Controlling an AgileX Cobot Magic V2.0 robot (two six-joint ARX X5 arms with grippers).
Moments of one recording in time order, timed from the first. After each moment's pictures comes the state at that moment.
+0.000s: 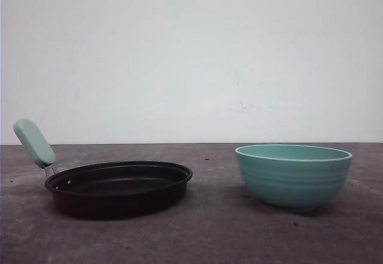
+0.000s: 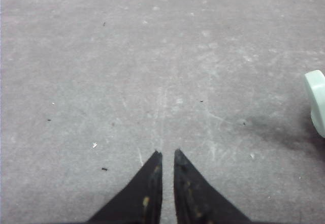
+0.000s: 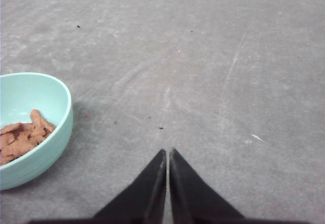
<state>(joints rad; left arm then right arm) 0.01 0.00 0.10 -0.42 -0.03 0.01 0.09 0.00 0.09 -0.40 -0.11 0.02</state>
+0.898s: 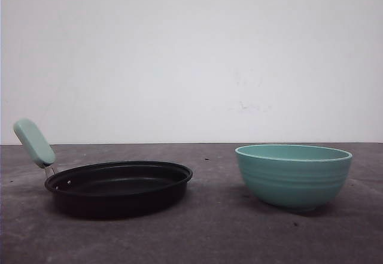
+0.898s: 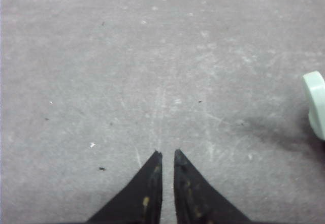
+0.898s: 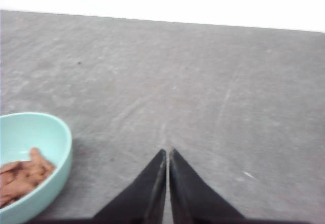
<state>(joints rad) 0.01 0.00 0.10 -0.42 -0.02 -0.04 0.09 0.00 0.09 -0.29 -0.06 0.02</state>
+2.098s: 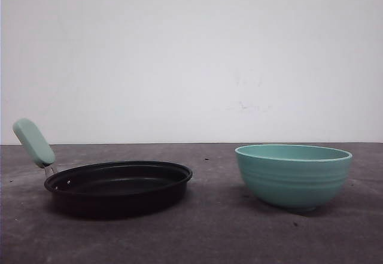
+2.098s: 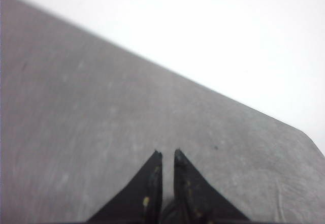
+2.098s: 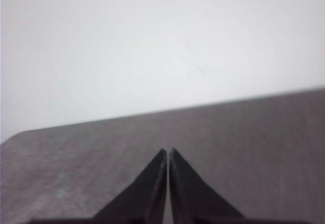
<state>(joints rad) 0.01 0.32 0.62 -0.44 0.20 -0.42 0.09 0.28 0.61 -0.27 -0.22 0.30</state>
